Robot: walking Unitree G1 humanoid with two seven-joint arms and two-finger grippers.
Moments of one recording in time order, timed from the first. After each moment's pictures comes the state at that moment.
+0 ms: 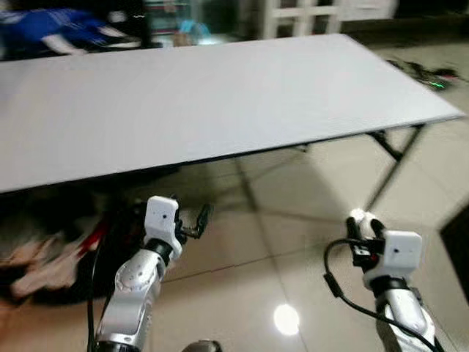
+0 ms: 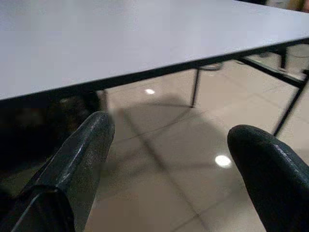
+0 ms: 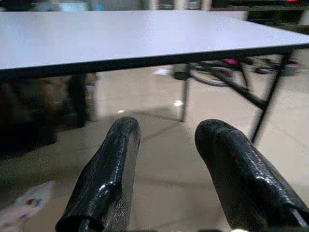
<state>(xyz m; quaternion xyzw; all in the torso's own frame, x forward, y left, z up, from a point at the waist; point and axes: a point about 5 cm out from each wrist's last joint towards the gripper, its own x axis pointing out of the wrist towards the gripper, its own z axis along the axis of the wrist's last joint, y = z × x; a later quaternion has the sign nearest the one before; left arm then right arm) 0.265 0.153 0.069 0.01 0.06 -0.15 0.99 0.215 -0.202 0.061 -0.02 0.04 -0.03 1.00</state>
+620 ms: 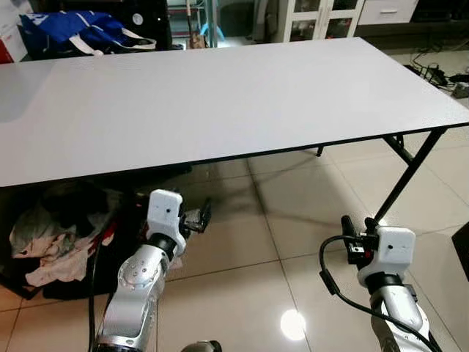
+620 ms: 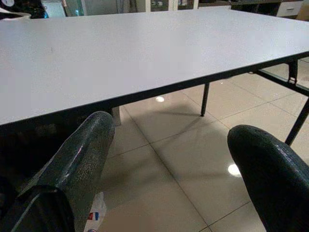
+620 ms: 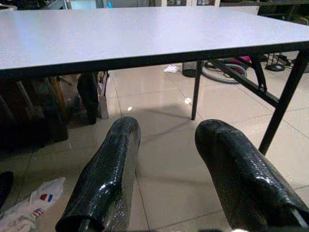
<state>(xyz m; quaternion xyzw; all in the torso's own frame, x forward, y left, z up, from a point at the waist) 0.263 0.143 0.084 0.02 0.04 -0.14 0.99 0.216 -0.199 0.061 -0.01 0.05 -0.03 1.00</state>
